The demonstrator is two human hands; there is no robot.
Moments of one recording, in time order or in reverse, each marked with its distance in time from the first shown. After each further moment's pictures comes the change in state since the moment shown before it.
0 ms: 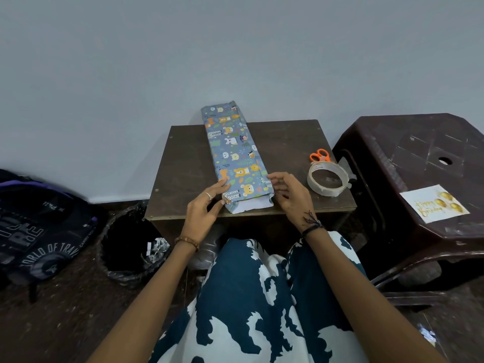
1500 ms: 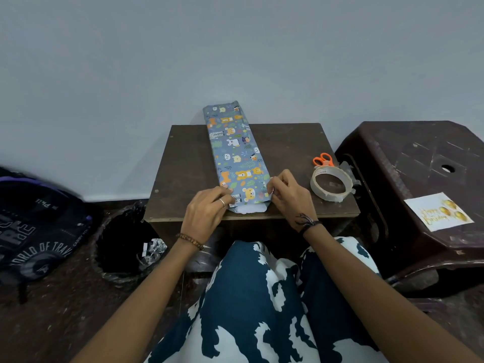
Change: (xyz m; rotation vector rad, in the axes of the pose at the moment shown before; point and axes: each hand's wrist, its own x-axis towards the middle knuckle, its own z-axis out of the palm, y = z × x) left_hand 0.011 -0.008 -0.004 0.599 0.056 0.510; right_hand 0.013 -0.006 0.003 -0.544 0.024 -0.321
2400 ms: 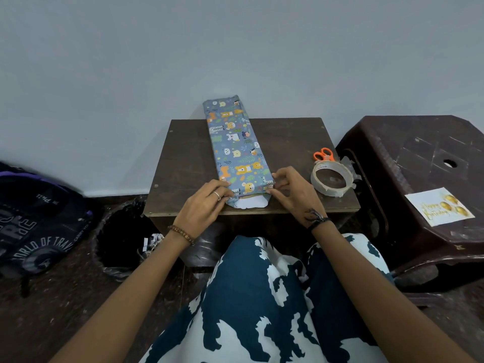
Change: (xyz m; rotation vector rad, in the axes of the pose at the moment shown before) left_hand -0.001 -0.007 -0.007 -0.066 -0.125 0.000; right_hand -0.005 0.006 -0.014 0.237 -0.095 0.102
